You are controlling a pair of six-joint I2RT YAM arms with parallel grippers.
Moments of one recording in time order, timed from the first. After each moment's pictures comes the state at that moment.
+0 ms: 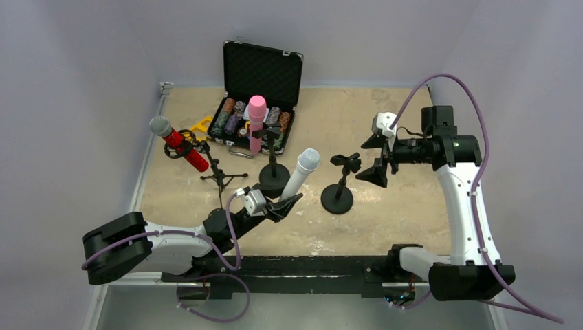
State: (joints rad) left arm -1.11 1.17 0.18 1.36 -0.10 0.02; right arm 0.01 1.16 1.38 -1.24 -1.04 -0.99
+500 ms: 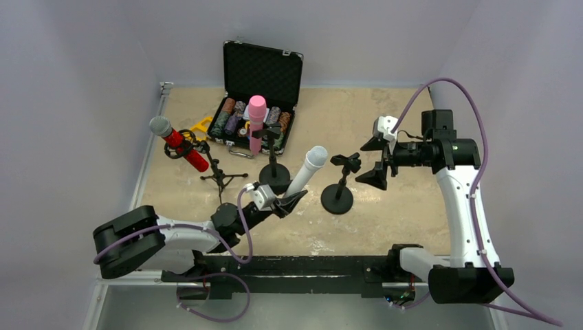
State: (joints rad) left arm -1.09 1.25 0.21 1.36 -0.08 0.02; right arm 0.00 1.13 1.33 -1.22 -1.07 -1.00
